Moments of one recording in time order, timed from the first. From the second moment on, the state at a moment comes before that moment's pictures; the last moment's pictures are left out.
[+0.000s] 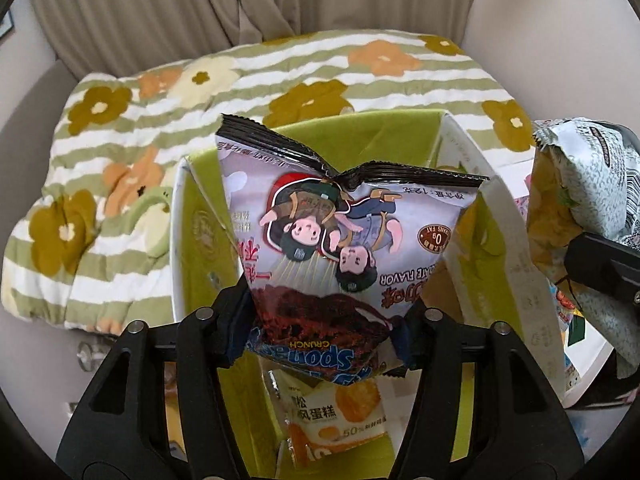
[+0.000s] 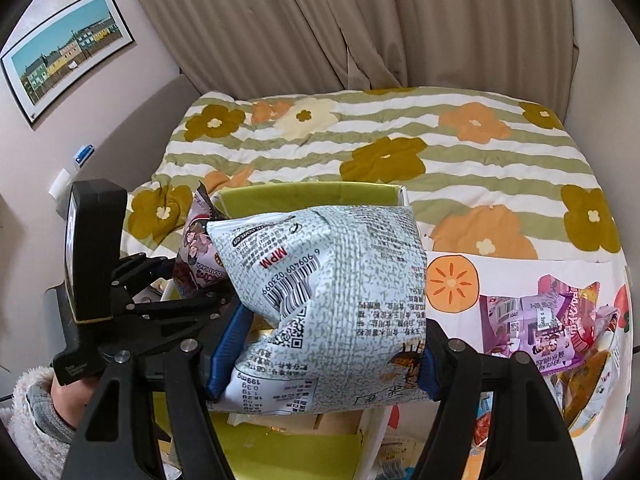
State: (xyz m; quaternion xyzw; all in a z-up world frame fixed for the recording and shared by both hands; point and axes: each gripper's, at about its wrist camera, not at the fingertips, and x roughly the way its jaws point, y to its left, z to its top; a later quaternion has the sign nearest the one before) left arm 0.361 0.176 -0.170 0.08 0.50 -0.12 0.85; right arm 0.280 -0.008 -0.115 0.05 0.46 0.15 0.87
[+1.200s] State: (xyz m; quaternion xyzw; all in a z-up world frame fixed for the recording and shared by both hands) left arm 0.298 0.242 -0.145 0.01 0.47 0.00 0.88; right arm 0.321 0.025 -0.143 0.00 0.46 0.21 0.86
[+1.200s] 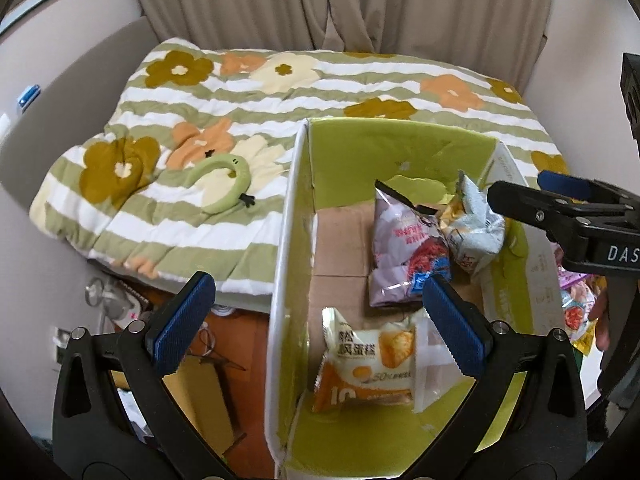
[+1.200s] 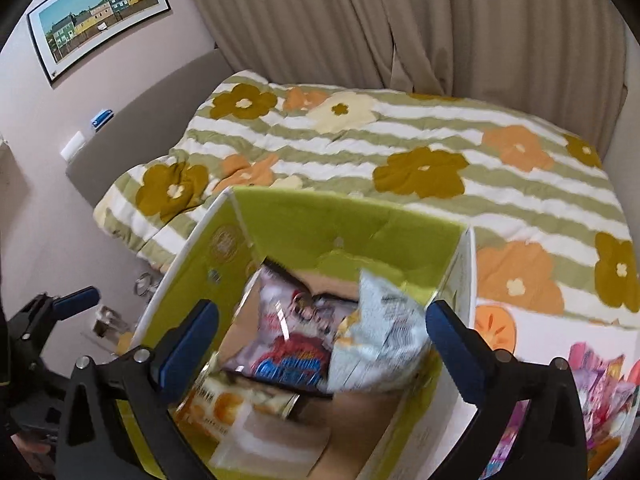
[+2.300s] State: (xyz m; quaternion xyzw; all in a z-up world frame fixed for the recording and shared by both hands) left arm 0.152 0.151 -0.075 -0.01 0.39 -0.10 0.91; right arm 0.120 -0.098 -0.059 0.03 0.38 0.09 0.92
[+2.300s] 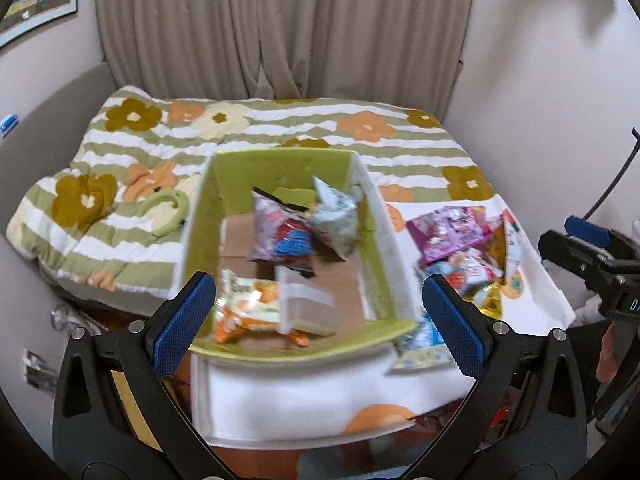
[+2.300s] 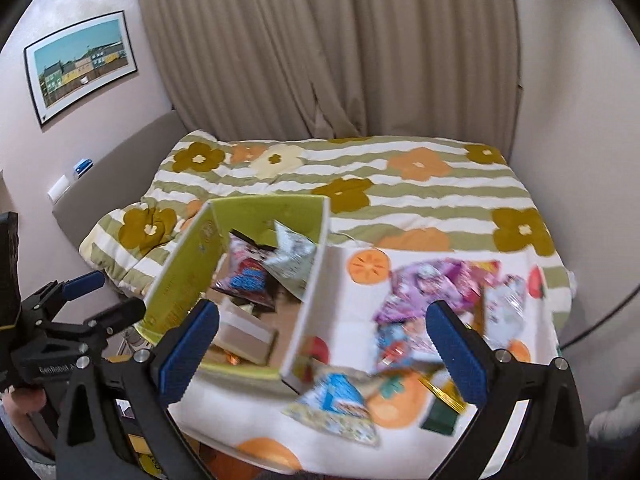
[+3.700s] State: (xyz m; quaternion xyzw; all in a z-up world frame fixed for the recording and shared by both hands) left arm 0.159 -0.043 -0.278 0.04 0.45 -0.02 0.89; right arm 0.099 -0.247 -0.269 0.09 0.50 0.06 0.86
